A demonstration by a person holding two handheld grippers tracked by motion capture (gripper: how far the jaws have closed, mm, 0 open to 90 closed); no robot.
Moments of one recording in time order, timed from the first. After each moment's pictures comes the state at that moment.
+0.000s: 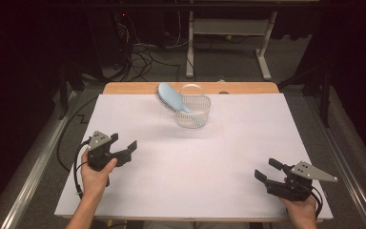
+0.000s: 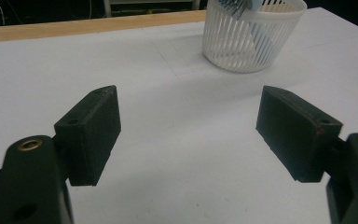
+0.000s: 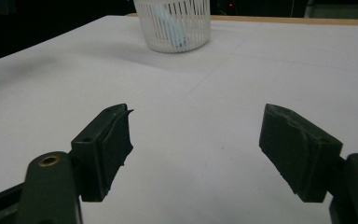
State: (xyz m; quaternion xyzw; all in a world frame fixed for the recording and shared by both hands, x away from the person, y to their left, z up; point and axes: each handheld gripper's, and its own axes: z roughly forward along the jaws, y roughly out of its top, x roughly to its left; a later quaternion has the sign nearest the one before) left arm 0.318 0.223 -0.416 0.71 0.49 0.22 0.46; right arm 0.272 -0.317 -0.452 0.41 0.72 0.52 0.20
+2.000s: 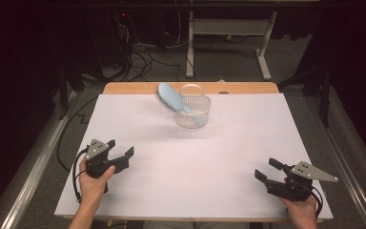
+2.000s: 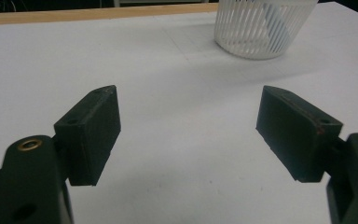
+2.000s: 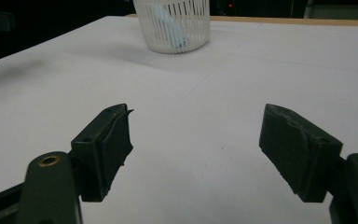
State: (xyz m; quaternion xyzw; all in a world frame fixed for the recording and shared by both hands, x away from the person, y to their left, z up) left arm 0.308 0.231 -0.439 0.70 0.50 0.23 0.46; right arm 0.272 -0.317 -0.452 0.41 0.72 0.53 0.20
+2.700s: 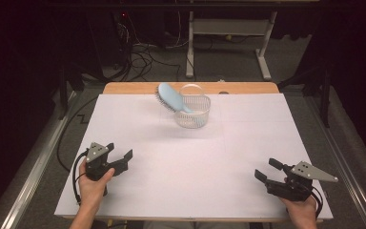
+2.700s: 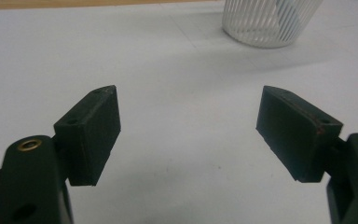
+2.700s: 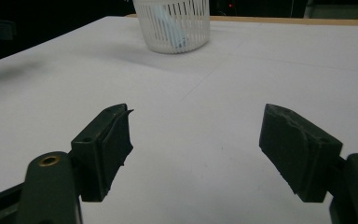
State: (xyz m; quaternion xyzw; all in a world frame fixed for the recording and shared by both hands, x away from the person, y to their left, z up) left arm 0.305 0.235 -0.449 0.70 0.51 0.23 0.45; right arm 0.272 -0.317 -0.452 0.41 0.72 0.53 0.20
